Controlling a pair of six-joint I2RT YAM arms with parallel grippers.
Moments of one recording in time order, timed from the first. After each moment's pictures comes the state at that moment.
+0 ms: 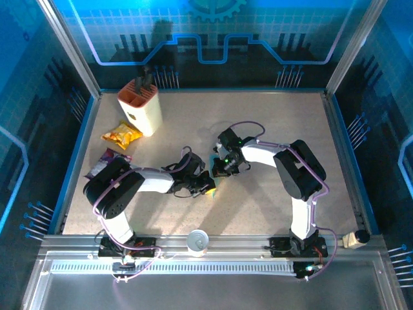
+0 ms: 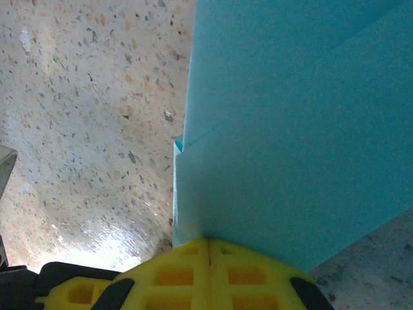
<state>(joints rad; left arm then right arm) -0.66 1.74 0.70 0.15 0.46 -1.15 0.59 1.96 1.21 -0.53 -0.43 0.45</state>
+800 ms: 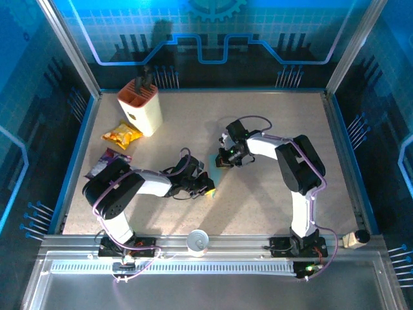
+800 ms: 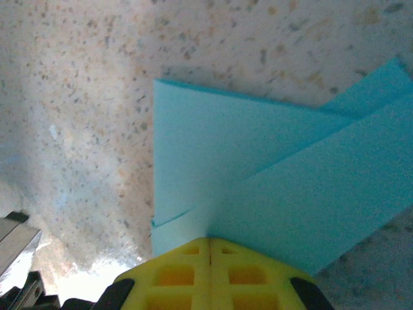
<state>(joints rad) -0.66 1.73 0.63 0.28 0.46 -1.16 0.48 2.03 1.28 -0.50 -0.51 0.43</state>
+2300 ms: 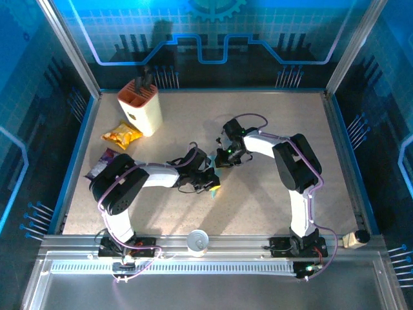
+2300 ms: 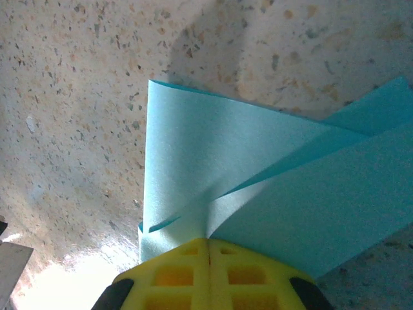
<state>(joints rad) -0.67 1.80 0.82 0.06 0.50 -1.08 0.50 2.07 1.35 -0.60 -0.46 0.35</state>
